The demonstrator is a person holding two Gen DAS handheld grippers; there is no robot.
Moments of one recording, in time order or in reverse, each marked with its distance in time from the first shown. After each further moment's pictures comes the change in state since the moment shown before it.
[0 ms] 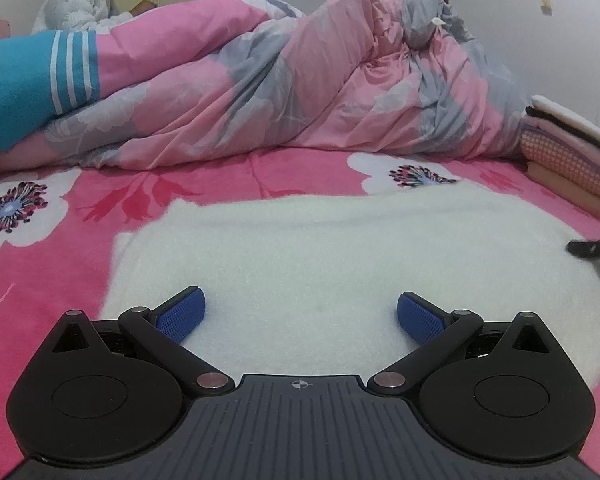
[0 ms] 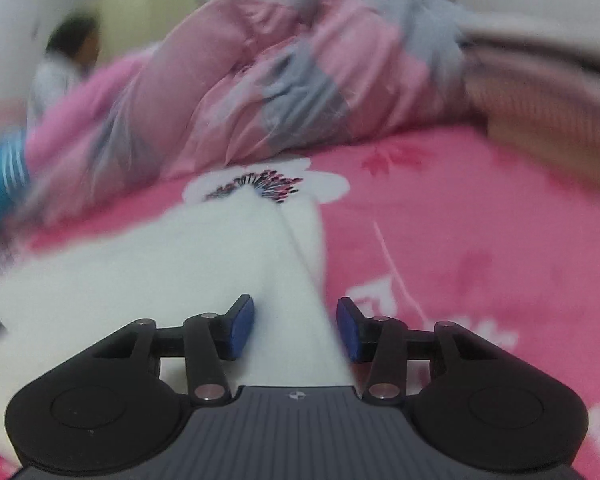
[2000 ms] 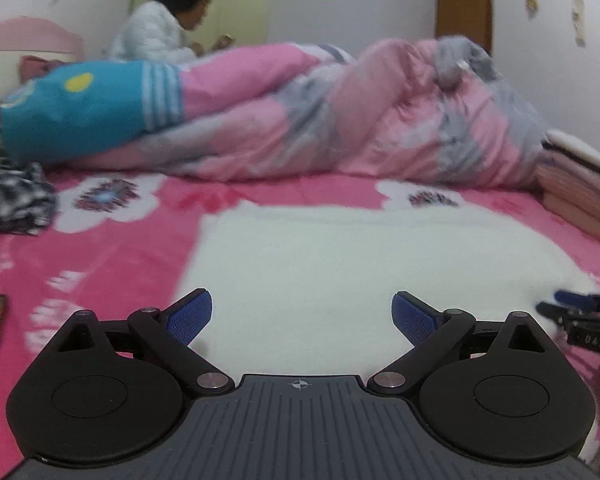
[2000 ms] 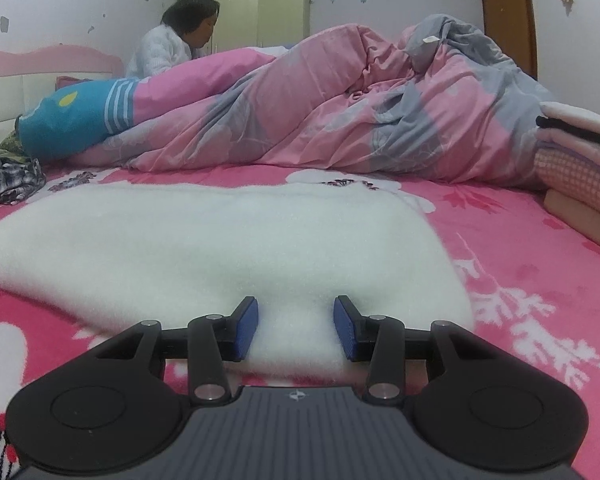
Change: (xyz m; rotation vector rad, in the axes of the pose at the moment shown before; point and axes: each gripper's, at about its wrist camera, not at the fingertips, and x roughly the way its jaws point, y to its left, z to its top) left arm -0.096 -0.038 -0.031 -0.069 -0.080 0.158; right arm -0.050 0.072 -0.081 -0.378 -0.111 0.092
